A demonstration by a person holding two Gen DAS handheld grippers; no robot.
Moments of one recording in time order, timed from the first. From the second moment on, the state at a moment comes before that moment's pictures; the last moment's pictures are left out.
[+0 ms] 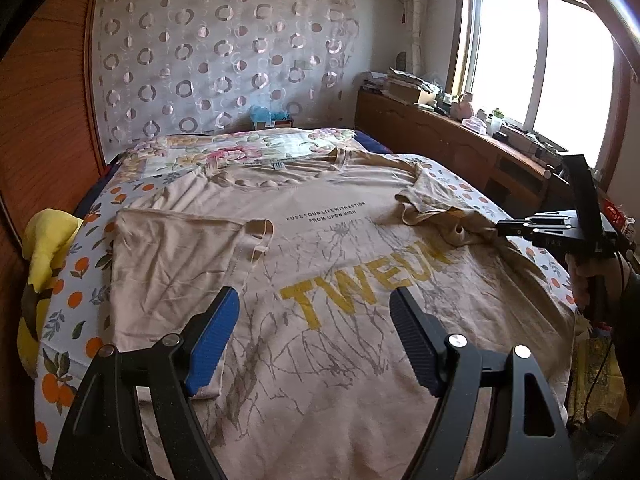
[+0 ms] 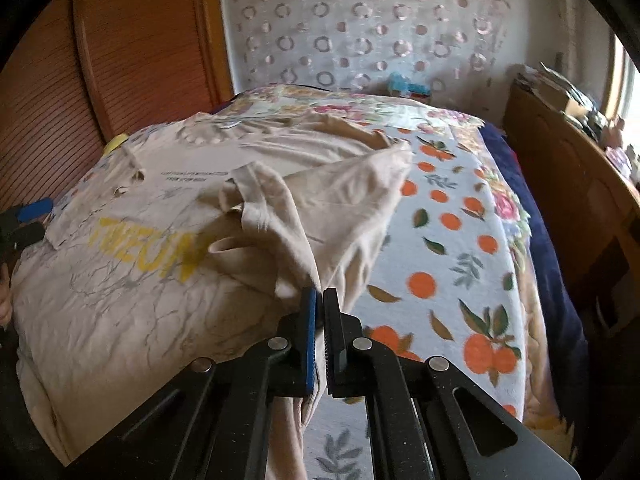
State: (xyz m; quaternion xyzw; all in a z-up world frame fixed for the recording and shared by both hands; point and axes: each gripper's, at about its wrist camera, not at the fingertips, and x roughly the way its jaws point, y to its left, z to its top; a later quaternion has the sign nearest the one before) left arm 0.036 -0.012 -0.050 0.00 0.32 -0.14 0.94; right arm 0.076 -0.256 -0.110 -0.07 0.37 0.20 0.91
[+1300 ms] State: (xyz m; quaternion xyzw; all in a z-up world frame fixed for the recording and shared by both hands) left arm 0.031 0.002 -0.052 -0.02 0.32 -0.13 0.94; right arm 0.058 -0.236 -0.088 -0.07 0.34 0.26 0.90
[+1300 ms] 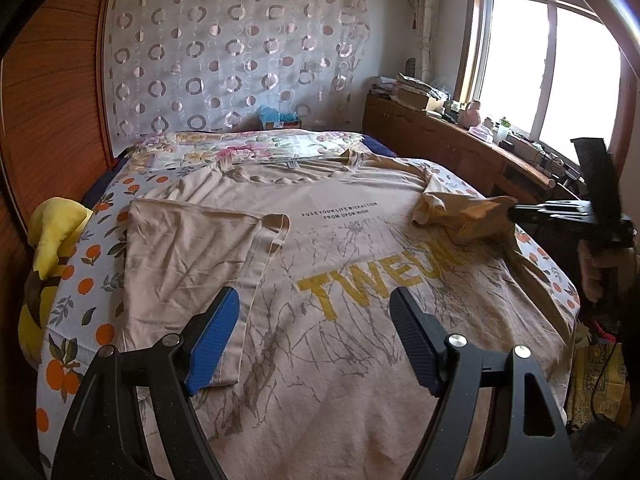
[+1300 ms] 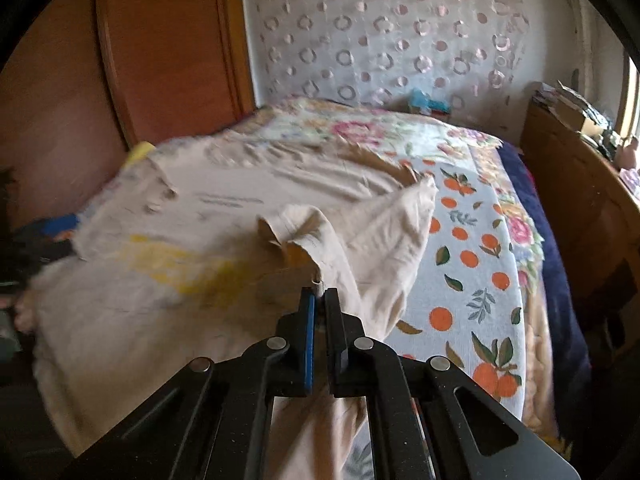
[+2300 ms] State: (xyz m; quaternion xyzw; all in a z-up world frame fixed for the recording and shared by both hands) left arm 0.155 0.107 -0.058 0.00 0.37 -0.04 0.93; right arm 0.161 -0.229 -0.121 -0.09 0.38 0.19 0.90
